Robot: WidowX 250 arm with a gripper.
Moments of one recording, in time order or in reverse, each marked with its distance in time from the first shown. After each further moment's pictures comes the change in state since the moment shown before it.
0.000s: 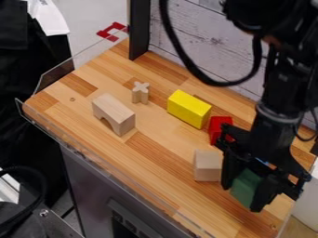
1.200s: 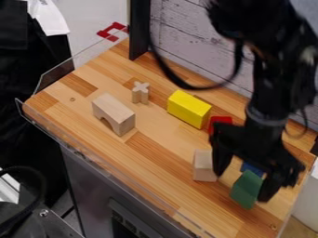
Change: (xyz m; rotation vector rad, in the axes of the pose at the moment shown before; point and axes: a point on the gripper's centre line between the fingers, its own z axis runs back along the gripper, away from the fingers) arm 0.016 0.014 0.014 0.008 -0.257 0.172
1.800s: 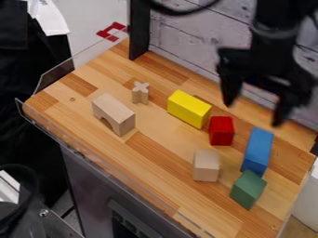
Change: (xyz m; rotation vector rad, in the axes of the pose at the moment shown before) arm 0.043 0.030 0.069 0.005 -0.159 0.030
